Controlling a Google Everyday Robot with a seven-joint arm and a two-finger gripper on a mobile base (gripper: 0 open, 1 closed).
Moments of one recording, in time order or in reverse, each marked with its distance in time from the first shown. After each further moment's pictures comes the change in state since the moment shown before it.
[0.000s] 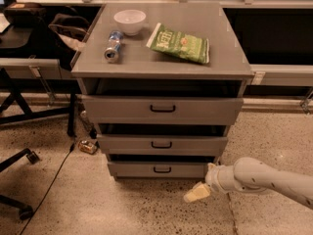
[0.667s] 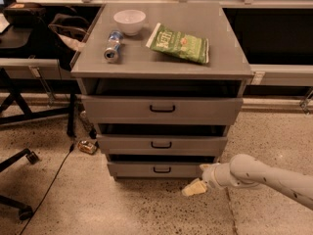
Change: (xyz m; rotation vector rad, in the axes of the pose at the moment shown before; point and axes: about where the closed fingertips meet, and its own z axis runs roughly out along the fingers) arm 0.003 -0.015 0.037 -0.063 -0.018 -0.007
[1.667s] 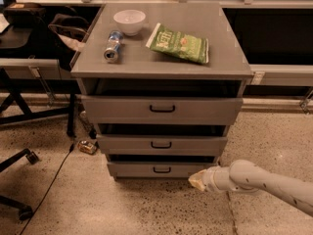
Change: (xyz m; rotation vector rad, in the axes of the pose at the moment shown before) arm 0.006 -0.003 0.009 0.034 -0.038 -0.002
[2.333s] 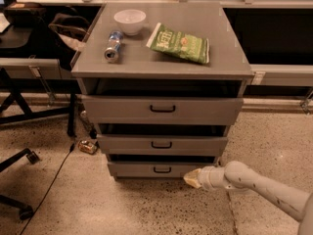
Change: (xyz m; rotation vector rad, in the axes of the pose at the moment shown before) arm 0.011 -0.030 0.060 -0.030 -0.091 -0.064
